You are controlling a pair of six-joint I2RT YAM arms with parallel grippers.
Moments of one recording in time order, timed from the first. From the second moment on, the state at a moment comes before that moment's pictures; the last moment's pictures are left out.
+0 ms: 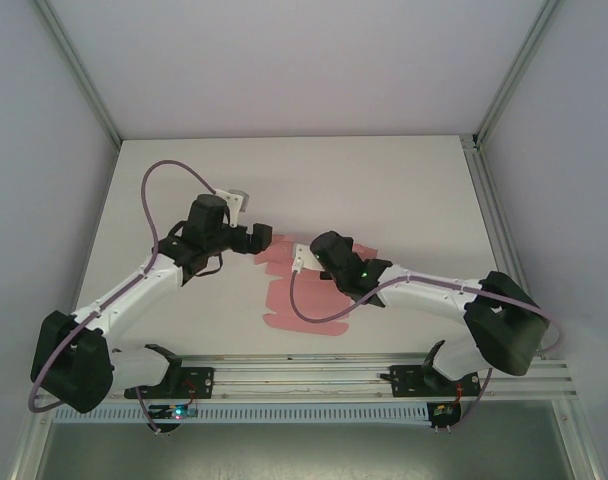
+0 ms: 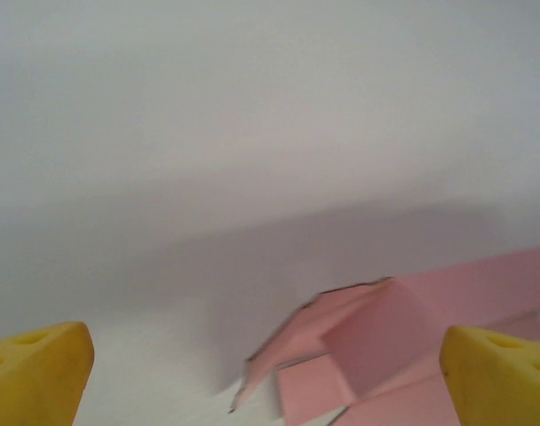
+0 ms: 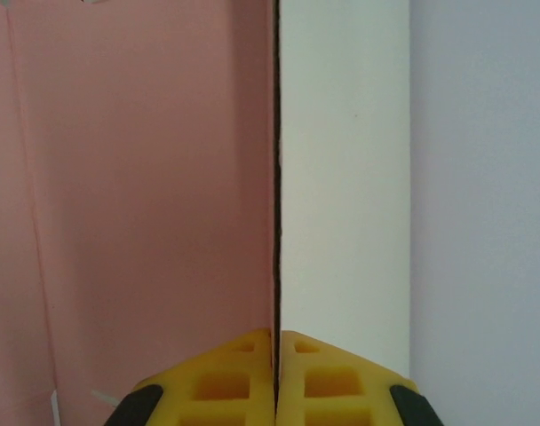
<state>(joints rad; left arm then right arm) -0.41 1.25 0.83 -0.26 0.13 -0.25 0.88 1.44 0.76 -0.05 0.52 -0.87</state>
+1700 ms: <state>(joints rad) -0.30 0.95 0.56 -0.23 -0.05 -0.46 0.85 1.16 0.65 0.03 0.46 -0.74</state>
